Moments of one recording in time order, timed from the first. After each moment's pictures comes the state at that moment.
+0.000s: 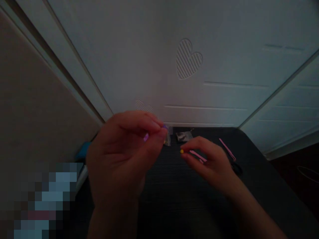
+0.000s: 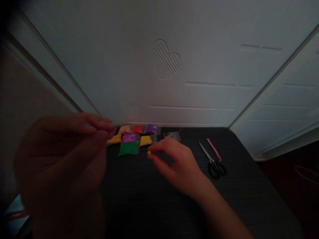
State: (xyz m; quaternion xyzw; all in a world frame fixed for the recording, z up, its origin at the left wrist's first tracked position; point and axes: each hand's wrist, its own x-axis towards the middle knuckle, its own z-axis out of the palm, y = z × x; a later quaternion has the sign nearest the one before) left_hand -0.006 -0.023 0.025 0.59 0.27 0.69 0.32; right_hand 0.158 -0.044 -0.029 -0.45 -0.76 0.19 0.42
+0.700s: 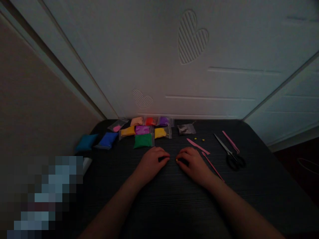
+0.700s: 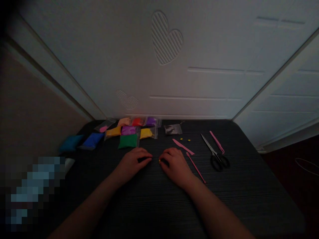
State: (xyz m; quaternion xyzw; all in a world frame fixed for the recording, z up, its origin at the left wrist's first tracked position) left_hand -0.033 0.009 -0.142 0.85 0.41 0.20 0.28; right_hand 0.158 -0.037 -0.154 -0.55 -0.78 0.16 0.25
